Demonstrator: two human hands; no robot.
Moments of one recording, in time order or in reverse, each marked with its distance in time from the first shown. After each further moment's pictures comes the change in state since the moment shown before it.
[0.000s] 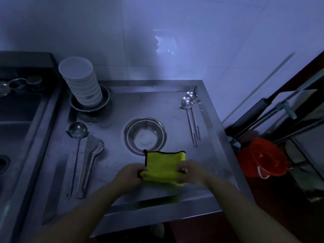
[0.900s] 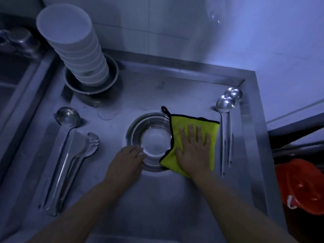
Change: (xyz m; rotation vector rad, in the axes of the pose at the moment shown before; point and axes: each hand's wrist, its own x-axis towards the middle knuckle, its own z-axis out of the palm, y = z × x) left_hand 0.124 -0.087 0.004 0.571 0.327 0.043; right_hand 0.231 0.041 0.004 -0.679 0.595 -0.117
